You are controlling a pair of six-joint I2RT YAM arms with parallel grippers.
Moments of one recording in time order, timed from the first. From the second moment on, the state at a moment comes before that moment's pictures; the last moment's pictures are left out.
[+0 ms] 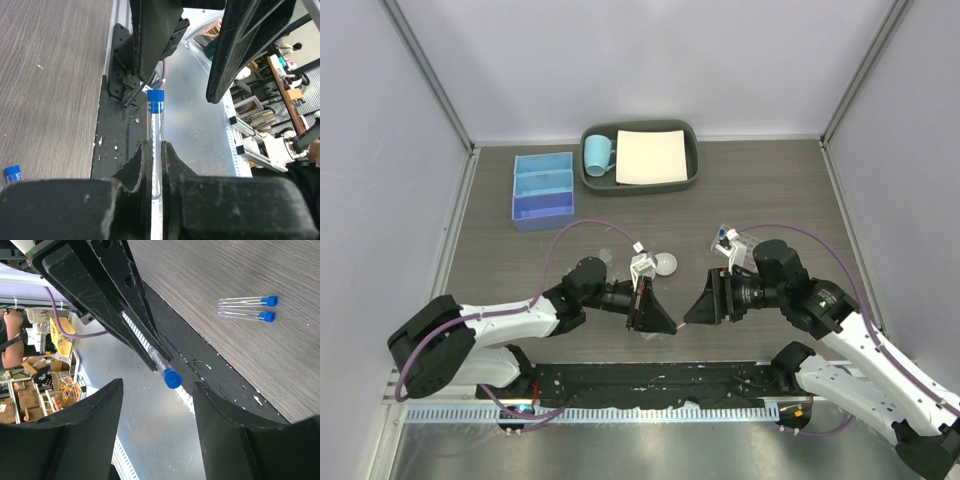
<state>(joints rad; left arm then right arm) -0.93 1.28 0.47 0.66 0.79 -0.66 0.66 0.71 0.75 -0.69 -0.58 0.63</state>
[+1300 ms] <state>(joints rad) -0.87 1.25 0.40 0.84 0.88 -0.77 0.85 0.77 0.74 -0.57 -0.44 0.72</state>
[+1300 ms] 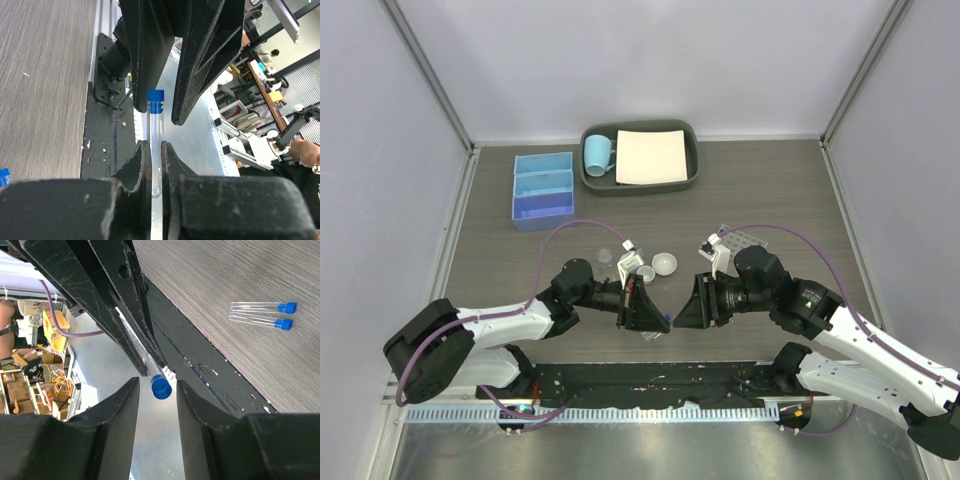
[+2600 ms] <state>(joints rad) -0.87 1.16 0.66 0.19 0.52 -0.63 0.85 0.83 0.85 -0.62 -0.21 0.68</state>
